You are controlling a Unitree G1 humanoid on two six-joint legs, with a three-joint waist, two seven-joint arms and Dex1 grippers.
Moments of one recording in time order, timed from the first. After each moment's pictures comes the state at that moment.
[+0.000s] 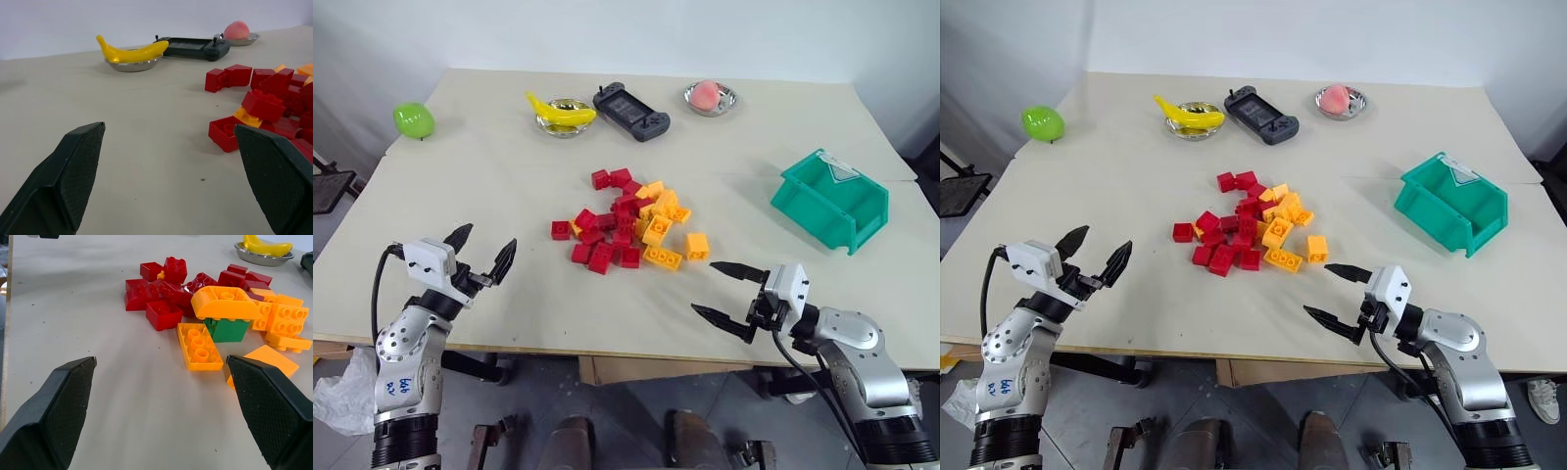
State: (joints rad) left arm -0.12 0.43 0.34 0.00 -0.36 -0.04 -0.46; right arm -0.09 -0.58 -0.05 -0.11 0.42 0.00 1.00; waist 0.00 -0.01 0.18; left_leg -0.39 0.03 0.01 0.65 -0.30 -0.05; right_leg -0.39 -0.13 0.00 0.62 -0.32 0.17
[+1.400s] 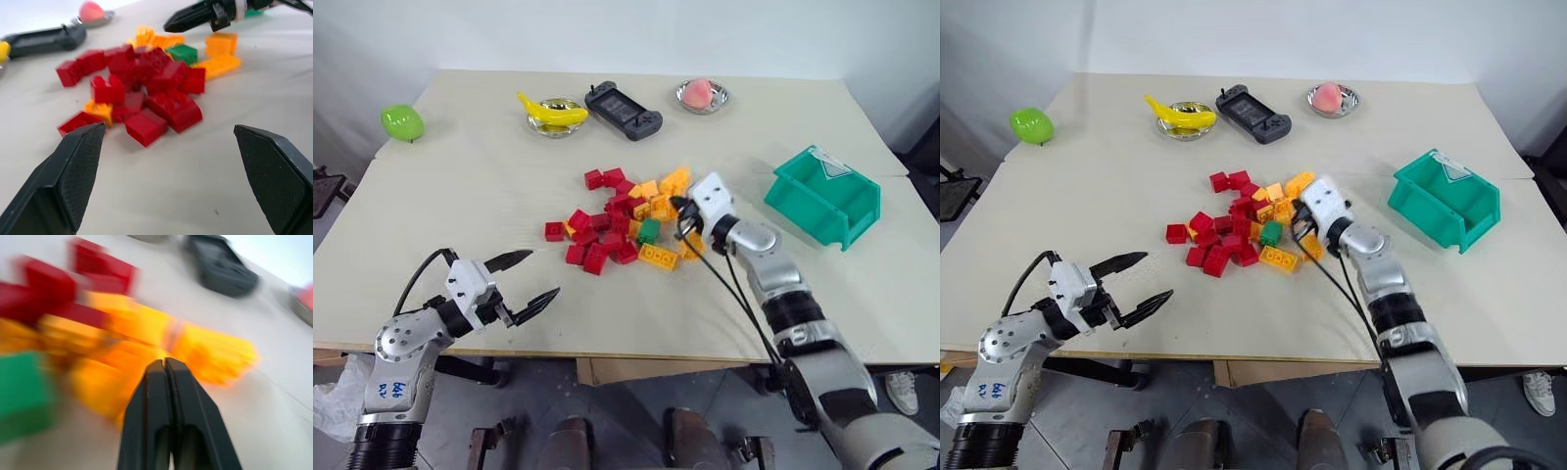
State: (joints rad) left arm -0.06 0.57 0.21 -0.06 -0.38 -0.07 -0.84; right arm -0.88 -0.32 0.09 0.78 0.00 -0.07 0.49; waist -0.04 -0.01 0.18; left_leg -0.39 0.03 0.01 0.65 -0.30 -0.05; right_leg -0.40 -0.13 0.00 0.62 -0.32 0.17
